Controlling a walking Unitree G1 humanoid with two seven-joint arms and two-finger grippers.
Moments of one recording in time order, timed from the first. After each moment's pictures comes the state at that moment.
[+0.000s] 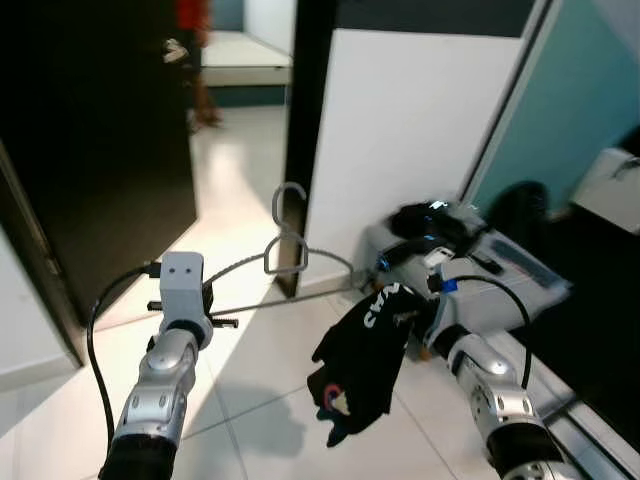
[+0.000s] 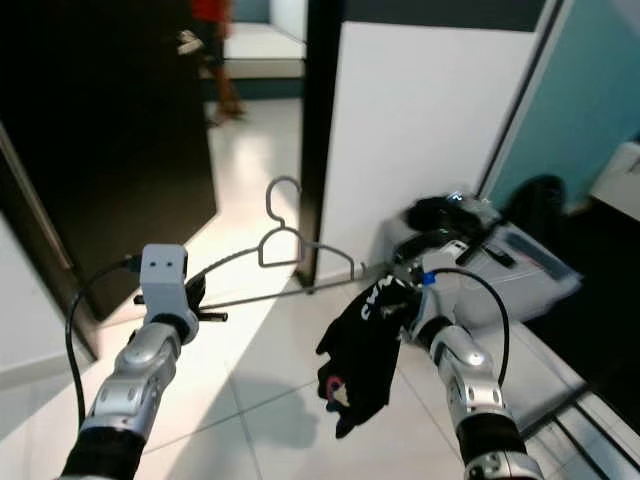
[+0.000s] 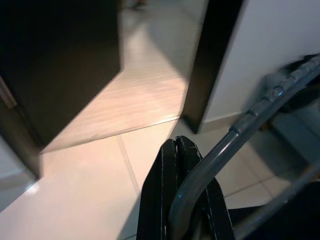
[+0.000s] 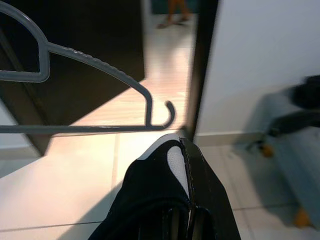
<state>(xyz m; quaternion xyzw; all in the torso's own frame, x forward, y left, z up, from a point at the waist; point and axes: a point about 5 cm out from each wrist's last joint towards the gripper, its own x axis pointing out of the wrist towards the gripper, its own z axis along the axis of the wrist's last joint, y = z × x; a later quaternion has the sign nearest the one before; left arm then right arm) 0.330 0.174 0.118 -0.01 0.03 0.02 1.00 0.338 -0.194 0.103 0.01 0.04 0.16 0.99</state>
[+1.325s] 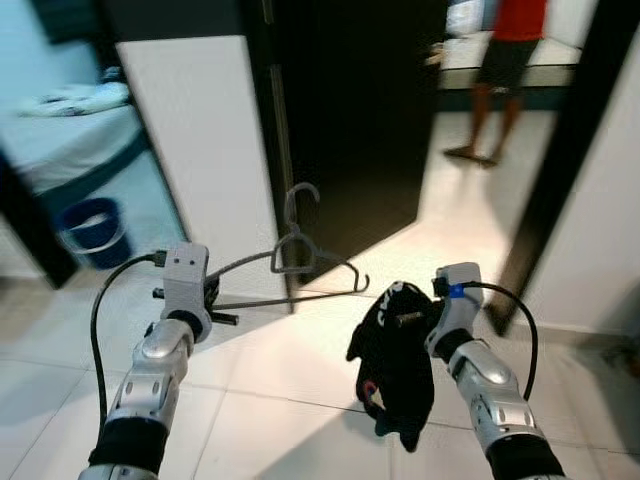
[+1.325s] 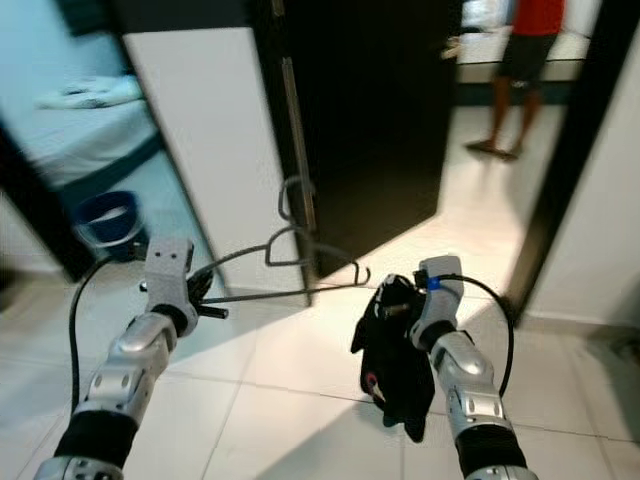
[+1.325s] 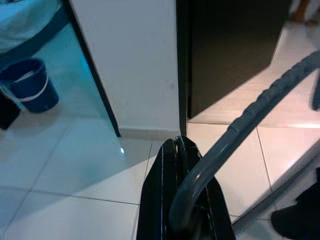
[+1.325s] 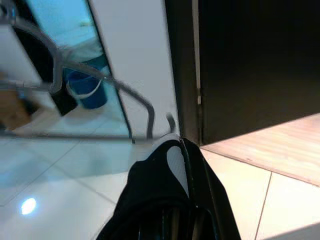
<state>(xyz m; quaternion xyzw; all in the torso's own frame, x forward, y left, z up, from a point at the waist) 0.339 0.185 0.125 0.02 0.02 -0.02 1.00 0.330 -0.192 0.103 0.02 0.01 0.15 0.99</state>
